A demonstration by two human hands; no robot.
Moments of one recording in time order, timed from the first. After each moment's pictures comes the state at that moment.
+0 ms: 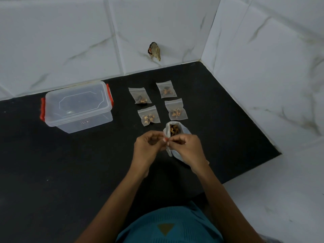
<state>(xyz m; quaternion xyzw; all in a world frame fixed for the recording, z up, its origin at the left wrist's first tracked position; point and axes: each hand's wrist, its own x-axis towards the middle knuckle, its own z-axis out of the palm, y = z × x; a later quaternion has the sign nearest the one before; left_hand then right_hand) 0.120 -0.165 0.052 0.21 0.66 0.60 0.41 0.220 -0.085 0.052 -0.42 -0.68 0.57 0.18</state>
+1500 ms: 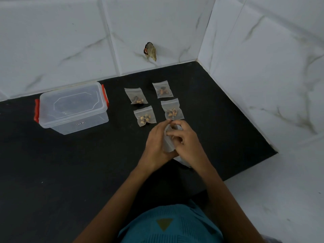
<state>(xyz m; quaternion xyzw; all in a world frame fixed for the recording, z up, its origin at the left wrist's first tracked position) 0.130 -0.146 0.027 0.54 0.68 0.45 0.23 0.227 -0.071 0.056 -0.33 -0.85 0.37 0.18</state>
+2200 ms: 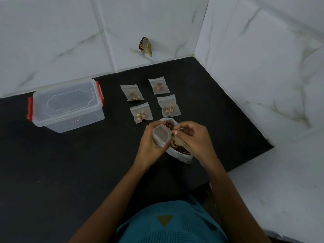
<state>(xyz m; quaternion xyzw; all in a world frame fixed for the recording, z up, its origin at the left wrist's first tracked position) 0.131 -0.144 0.011 0.42 0.65 0.57 0.26 0.246 -0.064 0.065 -0.41 -0.68 0.55 0.26</state>
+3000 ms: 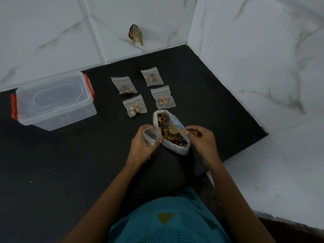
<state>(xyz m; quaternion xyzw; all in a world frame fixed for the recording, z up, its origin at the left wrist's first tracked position) 0.122 -0.154 -0.018 0.36 0.72 0.50 0.34 0.280 -0.050 0.015 -0.56 -0.63 0.49 0.21</state>
